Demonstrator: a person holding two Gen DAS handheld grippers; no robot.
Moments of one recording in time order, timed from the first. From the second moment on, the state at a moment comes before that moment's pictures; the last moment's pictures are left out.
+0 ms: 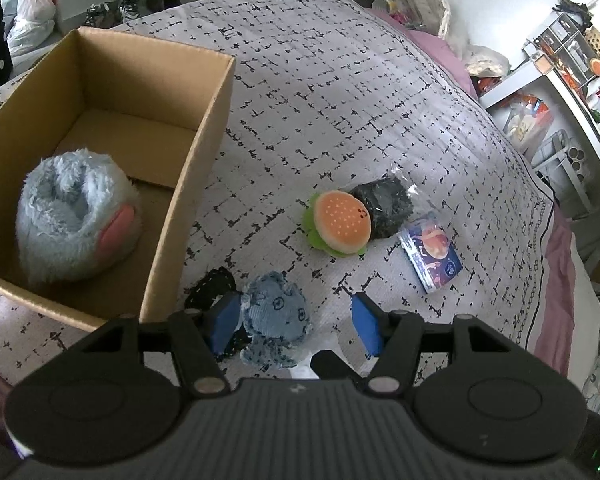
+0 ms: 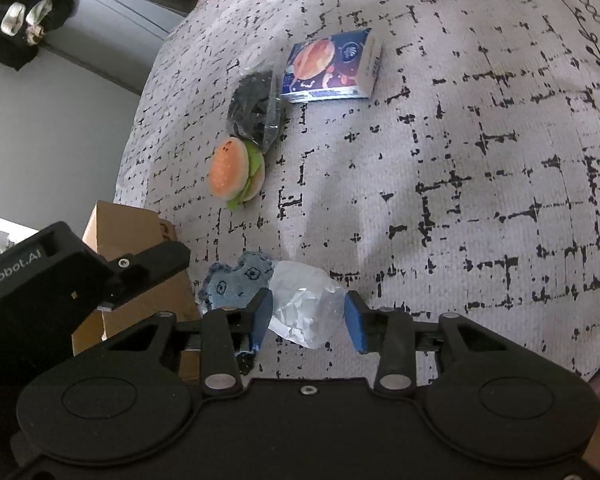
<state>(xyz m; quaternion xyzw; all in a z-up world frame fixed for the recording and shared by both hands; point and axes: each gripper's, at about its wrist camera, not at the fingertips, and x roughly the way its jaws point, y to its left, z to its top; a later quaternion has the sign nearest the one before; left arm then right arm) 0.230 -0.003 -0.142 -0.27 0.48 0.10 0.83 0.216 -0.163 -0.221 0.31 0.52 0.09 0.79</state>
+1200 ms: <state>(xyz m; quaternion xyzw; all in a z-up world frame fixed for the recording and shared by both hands) 0.259 -0.037 -0.185 -0.19 0.52 0.14 0.82 0.209 -0.213 -0.217 0.33 0.49 -0.02 0.81</state>
